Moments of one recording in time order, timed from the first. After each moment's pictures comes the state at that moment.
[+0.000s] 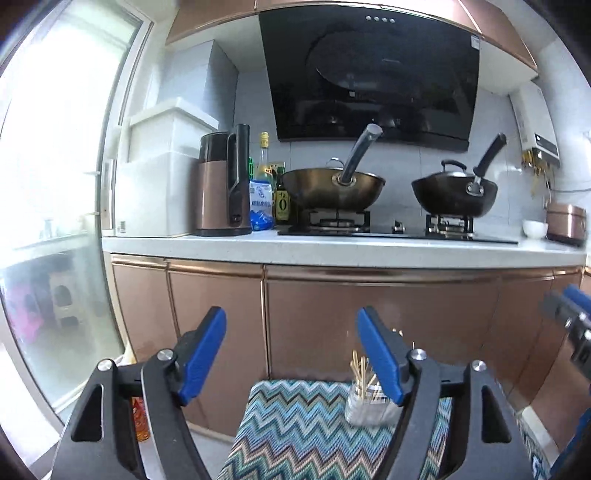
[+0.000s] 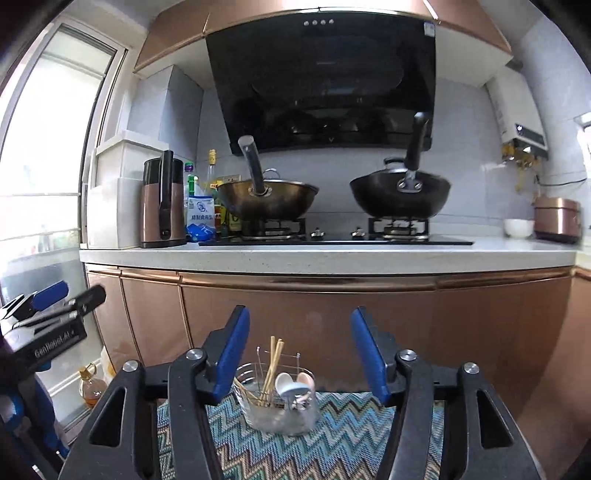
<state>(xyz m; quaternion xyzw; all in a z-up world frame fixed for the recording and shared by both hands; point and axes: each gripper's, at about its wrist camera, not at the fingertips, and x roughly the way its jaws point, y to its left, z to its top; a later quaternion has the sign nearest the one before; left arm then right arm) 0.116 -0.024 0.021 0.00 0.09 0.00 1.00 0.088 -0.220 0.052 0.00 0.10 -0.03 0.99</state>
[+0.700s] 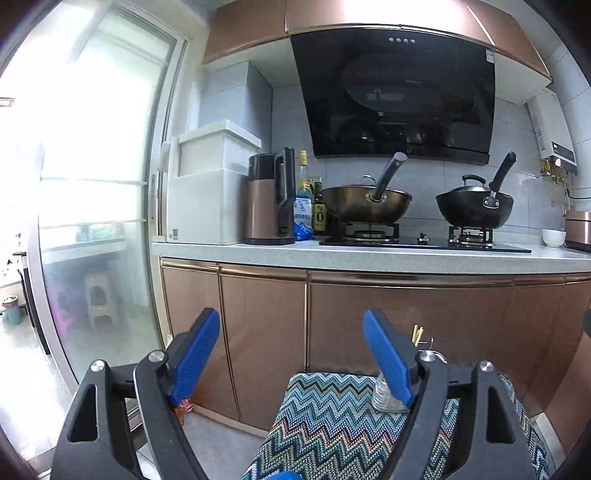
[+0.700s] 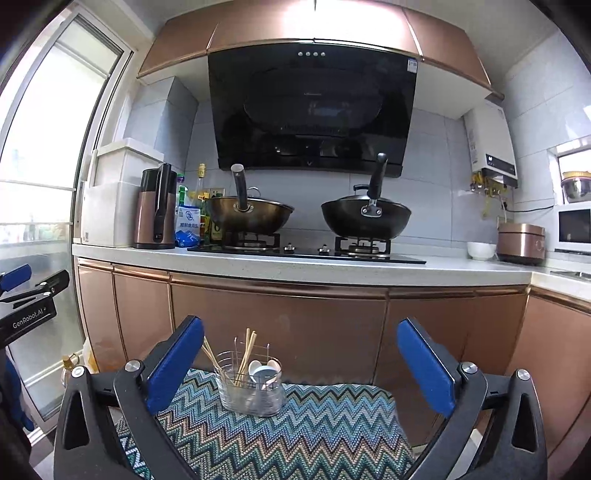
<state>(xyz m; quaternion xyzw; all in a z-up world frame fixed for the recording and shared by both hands) 0.037 -0.003 0.030 0.00 0.07 0.07 1.00 0.004 -0.223 0.062 -0.03 0.07 -0.07 0.99</state>
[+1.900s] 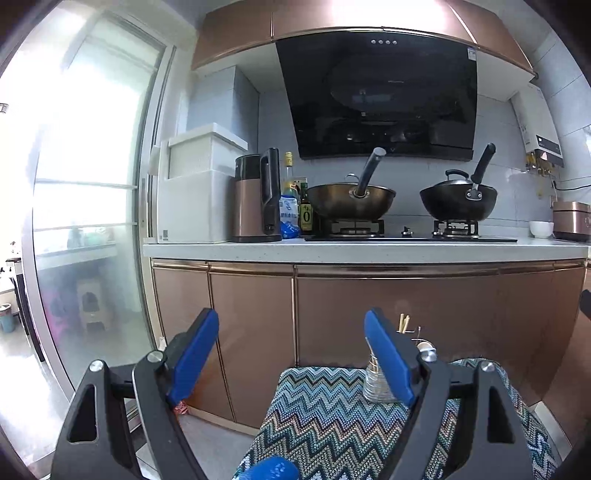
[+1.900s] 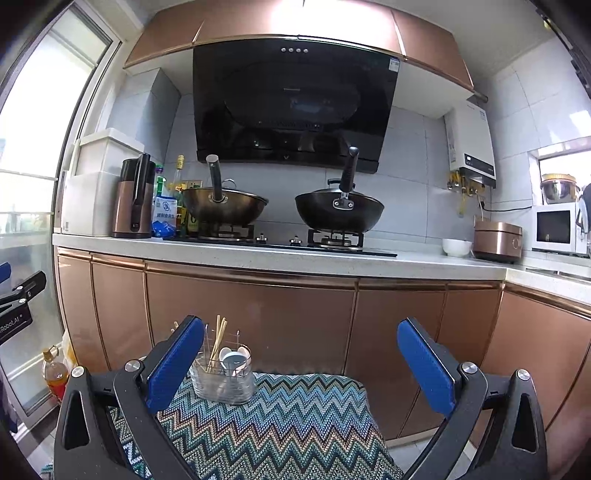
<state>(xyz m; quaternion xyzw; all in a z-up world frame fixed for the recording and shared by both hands) 0.021 -0.013 0.010 0.01 0.06 0.04 1.00 -0.007 -0.238 0.051 -0.04 0.08 -0.11 0.99</state>
